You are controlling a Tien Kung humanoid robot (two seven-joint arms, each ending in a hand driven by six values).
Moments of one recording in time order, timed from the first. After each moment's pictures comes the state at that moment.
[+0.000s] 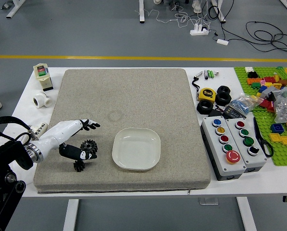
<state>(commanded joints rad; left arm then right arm) -0.16 0.19 -1.40 -1.42 2.27 -0.33 -0.16 0.12 -0.19 1.29 0.18 -1.06 -0.29 -0.25</state>
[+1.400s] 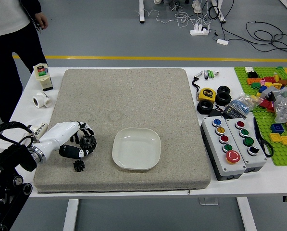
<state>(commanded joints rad) -0.19 0.21 -1.34 -1.34 2.27 -0.18 -0.12 0.11 -0.19 1.29 0.18 -1.05 -0.29 -0.25</state>
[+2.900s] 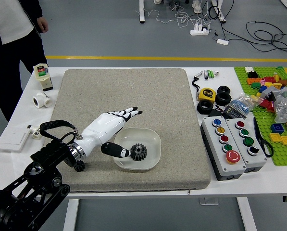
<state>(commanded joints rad) -0.31 0.16 -1.09 -1.39 2.27 -0.02 -0.14 0.12 -0.19 1.29 0.18 -1.05 -0.30 -0.25</state>
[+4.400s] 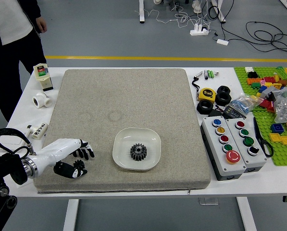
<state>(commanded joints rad) -0.07 0.27 -1.39 -1.54 2.27 -0.46 -0.15 0.11 -0.19 1.30 0.18 -1.06 -0.29 -0.25</state>
